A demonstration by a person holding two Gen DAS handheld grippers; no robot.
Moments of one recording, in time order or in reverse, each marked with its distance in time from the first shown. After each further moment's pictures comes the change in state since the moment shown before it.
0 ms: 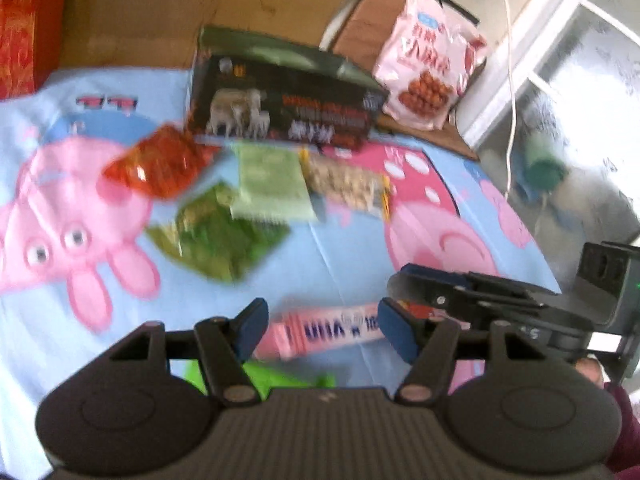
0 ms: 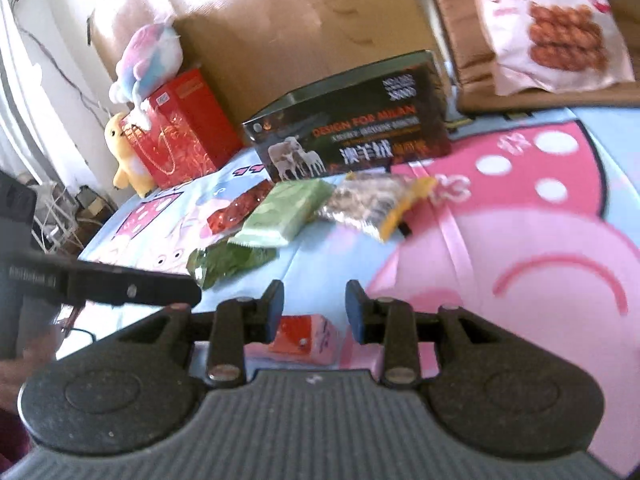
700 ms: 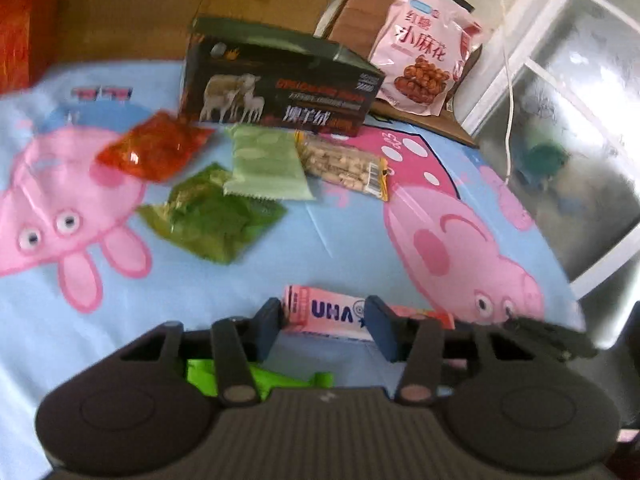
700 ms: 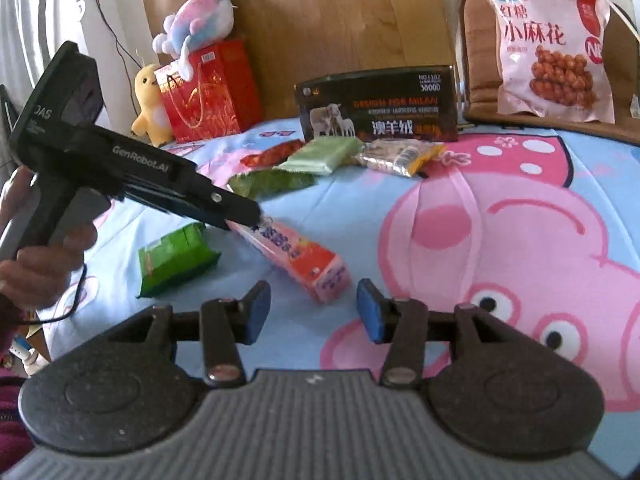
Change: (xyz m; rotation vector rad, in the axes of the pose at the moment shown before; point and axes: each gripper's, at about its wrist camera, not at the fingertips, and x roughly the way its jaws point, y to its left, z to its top) left arm 0.002 -0.006 -0.006 0.054 -0.013 0.022; right arm -0.020 0.043 -0.049 -0.212 -0.036 -0.101
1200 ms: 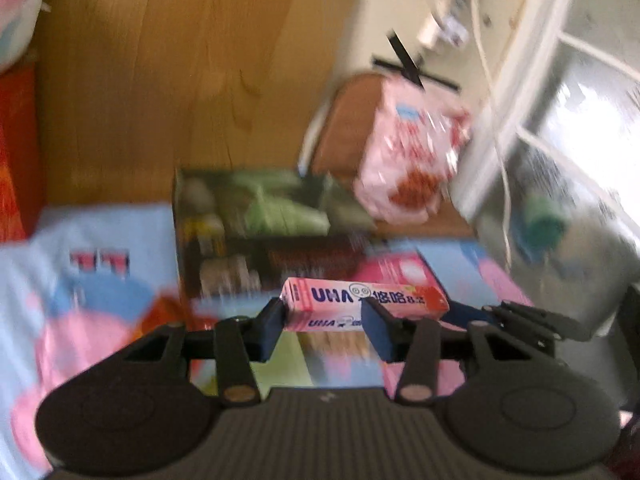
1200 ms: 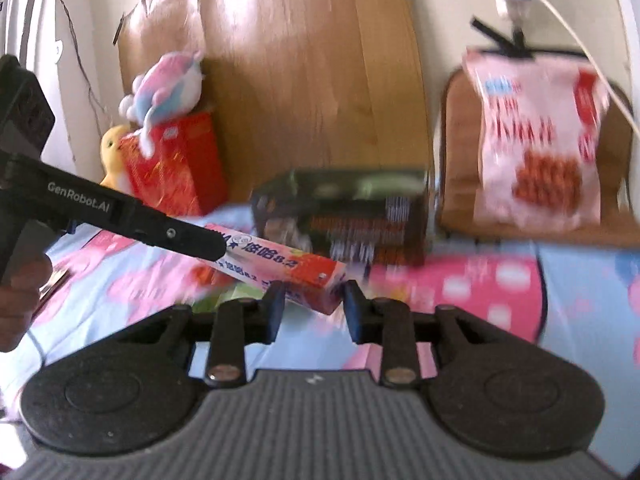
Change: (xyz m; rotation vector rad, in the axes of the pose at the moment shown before) left arm -0.024 -0.007 0.116 0.056 -0.209 0.032; right arm 0.027 -0.025 0.104 -0.063 -0.197 -0.081
